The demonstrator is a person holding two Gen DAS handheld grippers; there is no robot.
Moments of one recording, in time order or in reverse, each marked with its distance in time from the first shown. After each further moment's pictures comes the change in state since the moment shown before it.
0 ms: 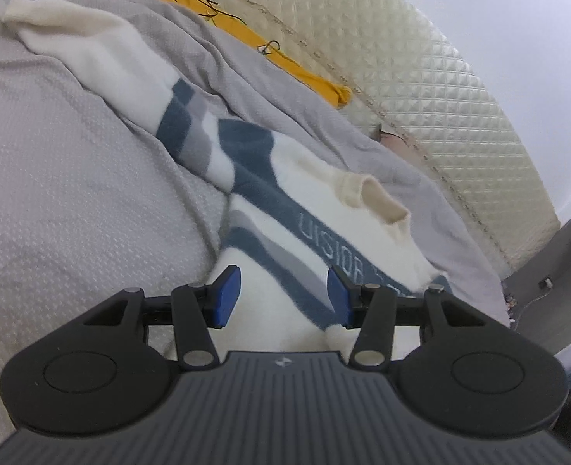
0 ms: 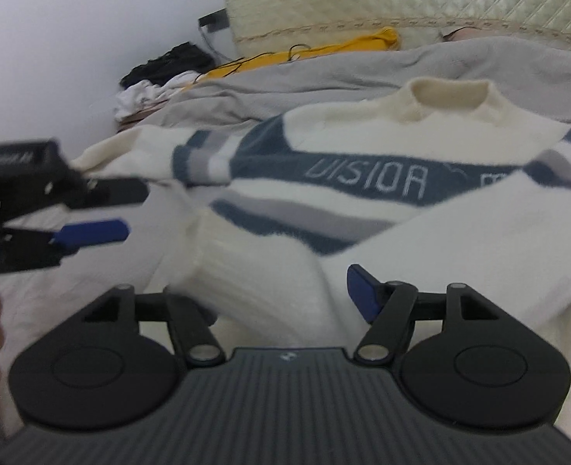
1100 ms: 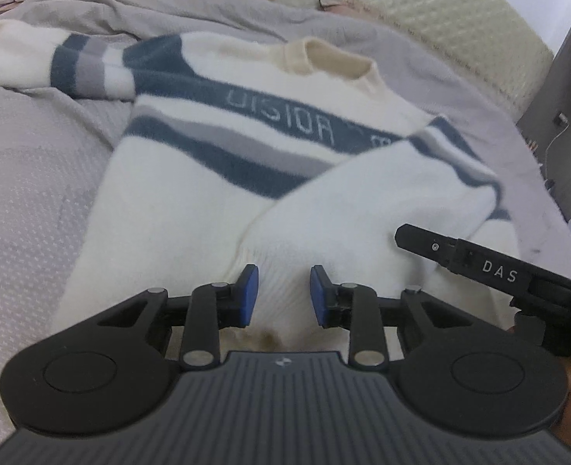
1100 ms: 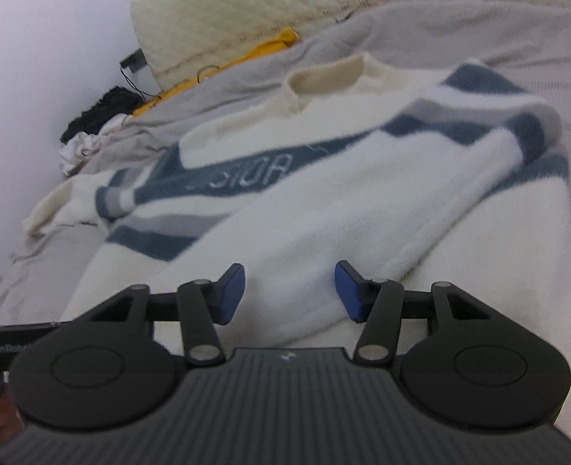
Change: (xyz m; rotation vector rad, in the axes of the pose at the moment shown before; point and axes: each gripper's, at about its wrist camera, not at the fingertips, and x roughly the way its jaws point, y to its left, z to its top) left arm 0.062 -0.062 -0.086 0.387 0.250 0.065; right arm -0.015 -0.095 -0.023 0.225 -0.058 -0.113
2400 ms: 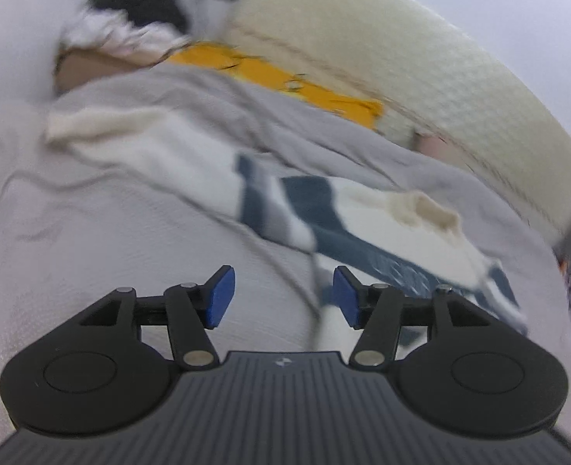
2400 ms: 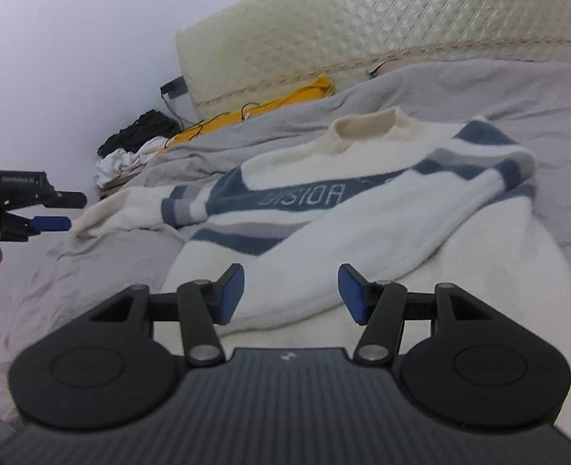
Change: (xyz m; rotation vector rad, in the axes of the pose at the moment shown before) left arm -0.156 0.158 0.083 -0.247 -0.225 0.133; right arm -0.090 0.067 -0.028 -0.068 -0.129 0.031
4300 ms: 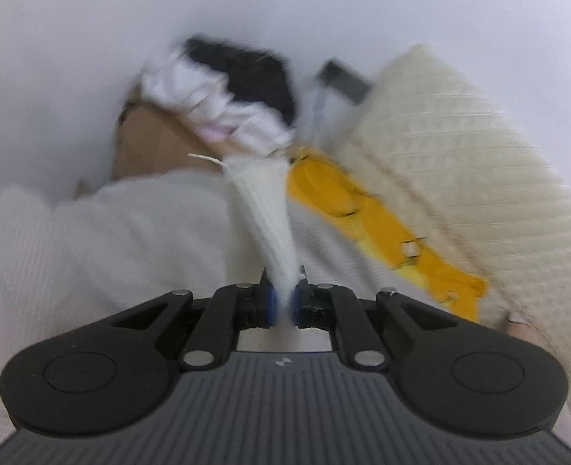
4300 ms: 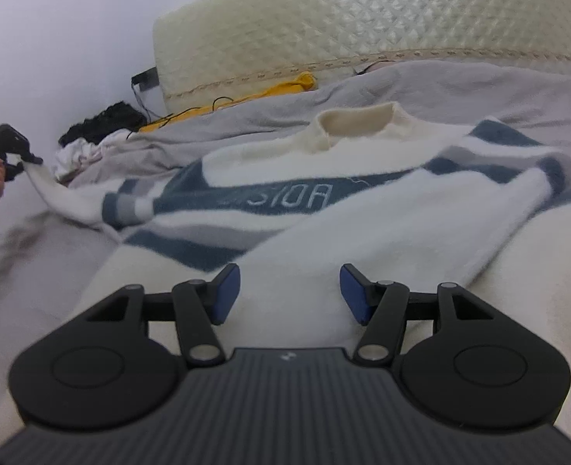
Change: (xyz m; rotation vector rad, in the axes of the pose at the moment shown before) left arm 0.107 0.147 0.212 -0.216 -0.279 0.116; right arm 0.083 -0.002 -0.006 -0.036 -0.056 -0.104
